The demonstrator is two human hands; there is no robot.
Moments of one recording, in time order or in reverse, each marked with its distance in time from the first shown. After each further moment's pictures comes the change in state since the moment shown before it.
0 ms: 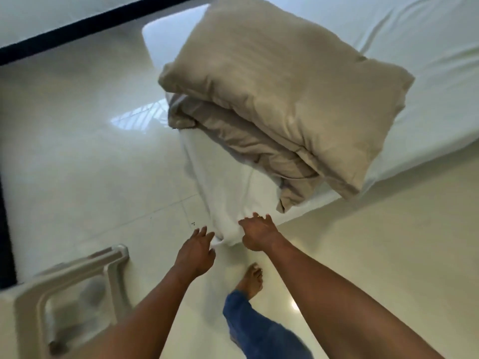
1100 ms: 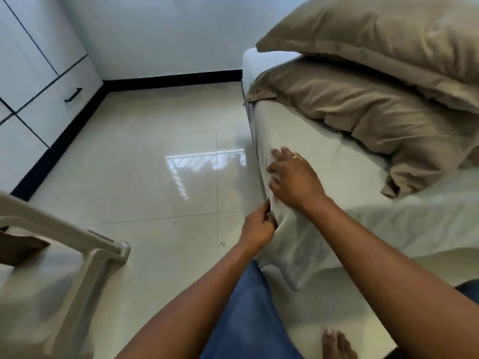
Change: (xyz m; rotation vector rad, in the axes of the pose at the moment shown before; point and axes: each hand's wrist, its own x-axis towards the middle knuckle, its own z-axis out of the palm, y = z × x) left_hand 0.148 -0.062 0.189 -0.874 0.688 0.149; right_hand 0.165 -0.042 0.090 -0.162 1.059 -0.429
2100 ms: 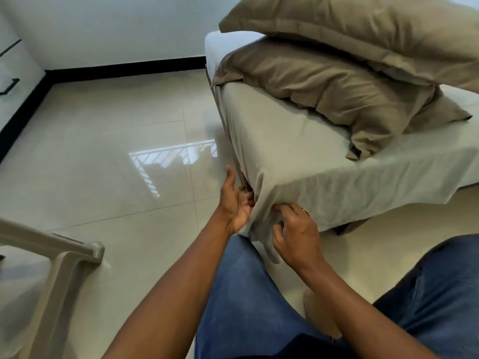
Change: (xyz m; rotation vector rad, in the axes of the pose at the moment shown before) left_hand -0.009 0.018 -0.016 -0.999 -0.297 -0.406; right_hand -0.176 -0.025 0.052 0.166 0.226 0.341
